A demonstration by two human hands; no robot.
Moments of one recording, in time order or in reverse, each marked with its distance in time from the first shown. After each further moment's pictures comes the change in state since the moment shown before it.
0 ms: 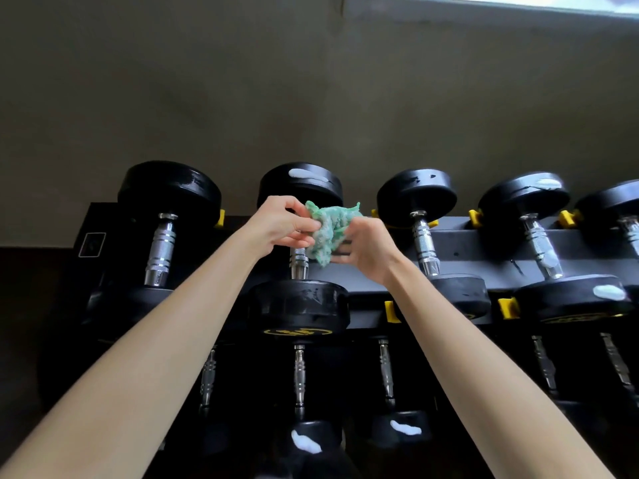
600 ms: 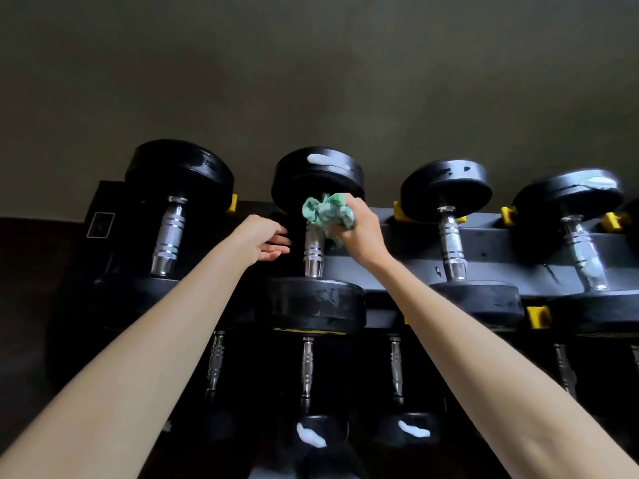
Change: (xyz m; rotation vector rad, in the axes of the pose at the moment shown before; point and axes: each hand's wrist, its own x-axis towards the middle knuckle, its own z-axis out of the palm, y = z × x) left_hand 0.031 -0.053 -0.028 -0.082 0.146 -0.369; right_hand 0.052 0.028 0.007 -0.988 0.276 -0.508
